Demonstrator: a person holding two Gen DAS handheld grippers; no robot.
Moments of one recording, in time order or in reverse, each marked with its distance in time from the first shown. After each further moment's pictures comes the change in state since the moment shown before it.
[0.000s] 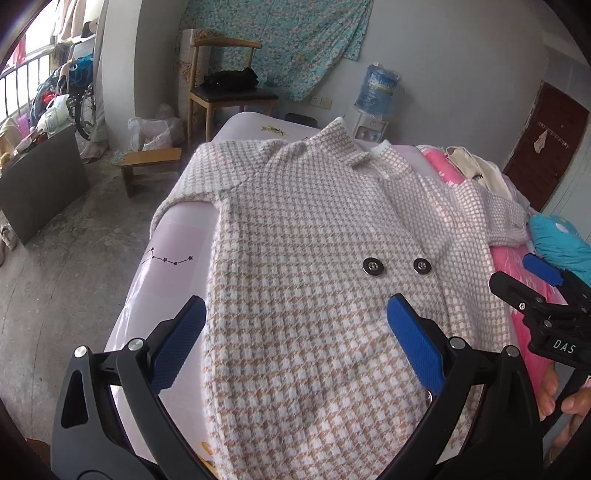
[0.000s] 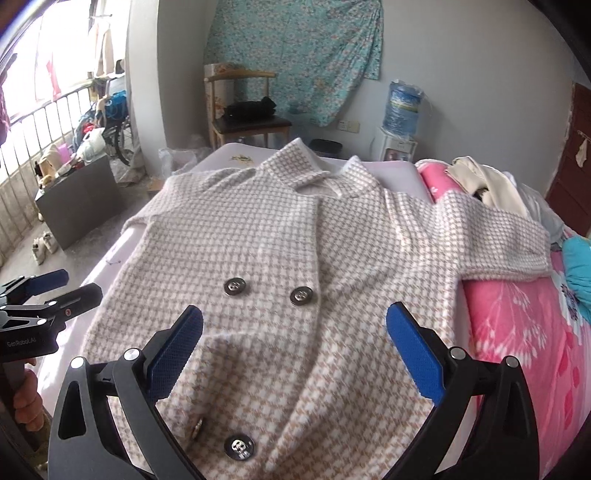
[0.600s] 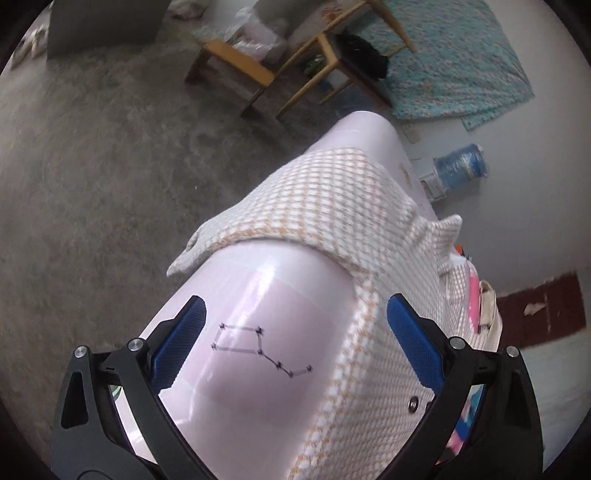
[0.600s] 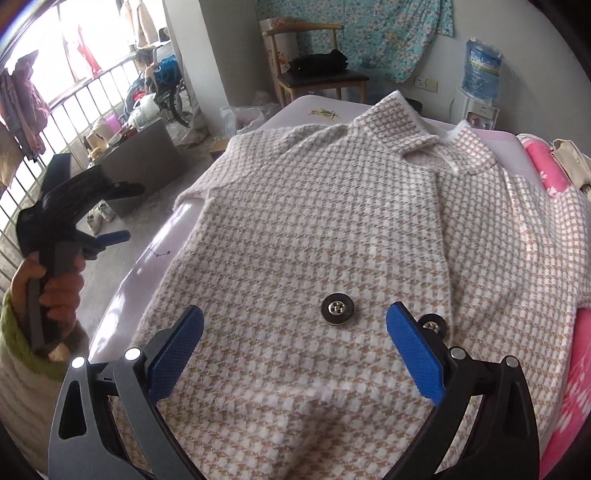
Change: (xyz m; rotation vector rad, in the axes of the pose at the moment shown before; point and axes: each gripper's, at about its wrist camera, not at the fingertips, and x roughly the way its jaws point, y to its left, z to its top) left arm 0.116 0.227 0.061 -0.731 0.164 -0.115; right arm 0.096 0.066 0.025 -0.063 0.209 0.258
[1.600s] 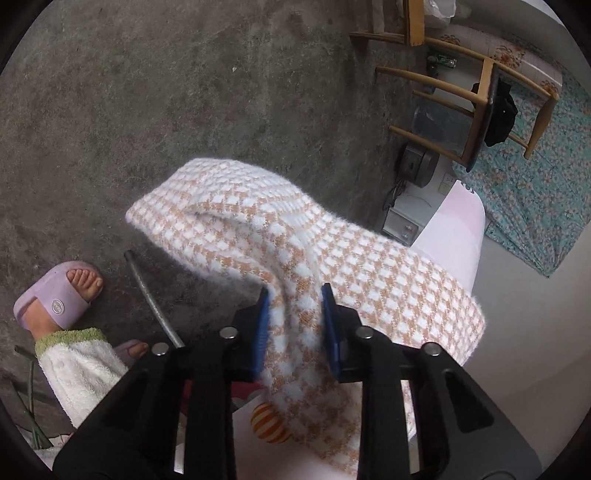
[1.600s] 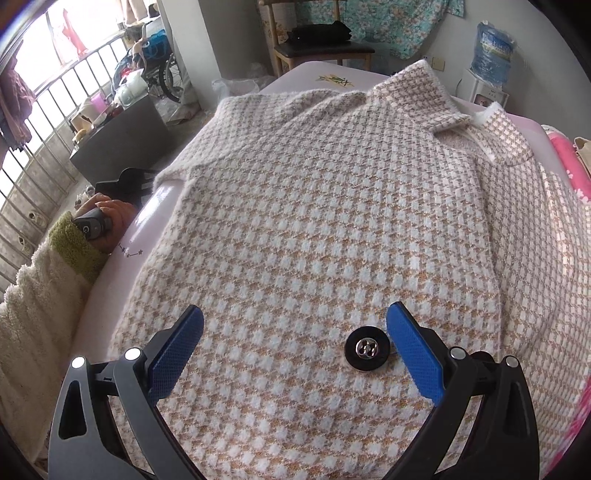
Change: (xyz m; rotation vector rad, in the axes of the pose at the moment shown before) left arm 0.196 0.142 0.085 -0.661 0.307 -0.236; right arm 0.060 0.005 0.023 0.018 0.096 -0.042
